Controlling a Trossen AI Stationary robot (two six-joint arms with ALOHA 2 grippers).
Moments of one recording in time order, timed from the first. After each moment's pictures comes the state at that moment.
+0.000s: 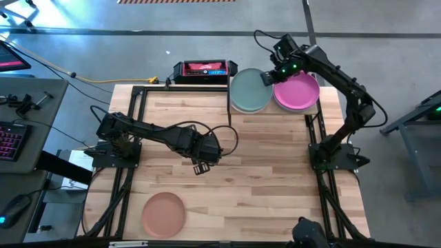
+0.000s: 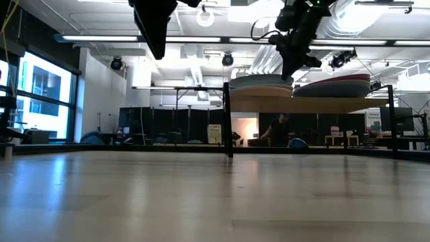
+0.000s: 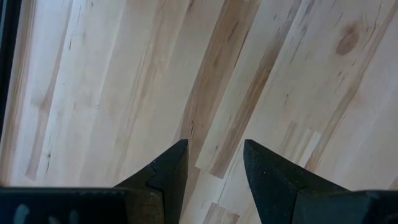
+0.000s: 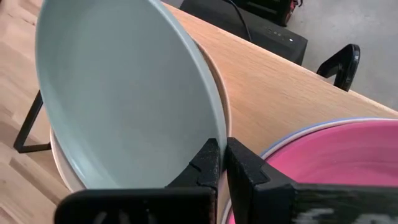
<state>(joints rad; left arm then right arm) -0.21 1.82 1.72 -1.39 -0.33 -0.54 -0.86 1.60 1.64 -1.13 -0.17 0.26</state>
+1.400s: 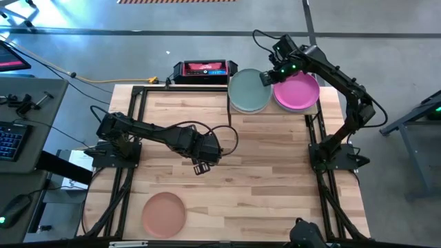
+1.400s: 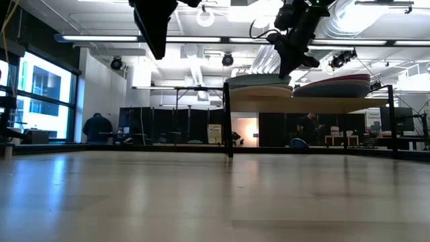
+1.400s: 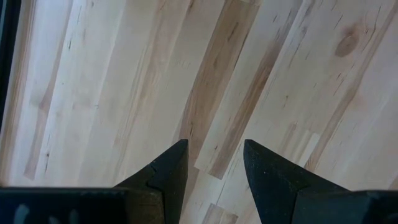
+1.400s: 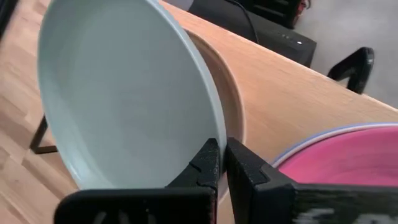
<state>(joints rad) -0.21 1.82 1.72 -1.38 -0.33 -0.55 -0.84 1.60 1.64 -1.11 -0.18 0.28</state>
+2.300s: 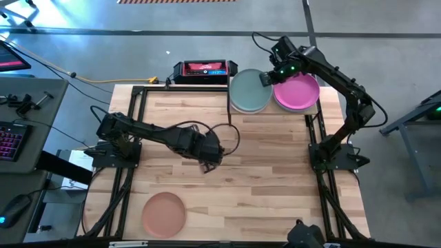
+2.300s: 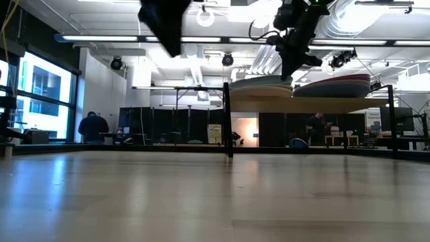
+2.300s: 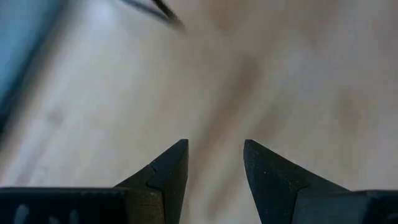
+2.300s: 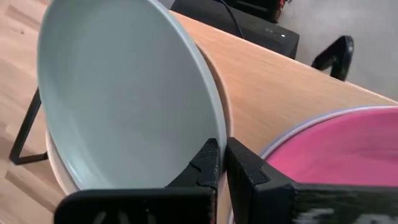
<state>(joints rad) -0.21 1.82 1.72 -1.28 -0.45 -0.65 -0.82 1.60 1.64 -1.13 -0.11 0.34</state>
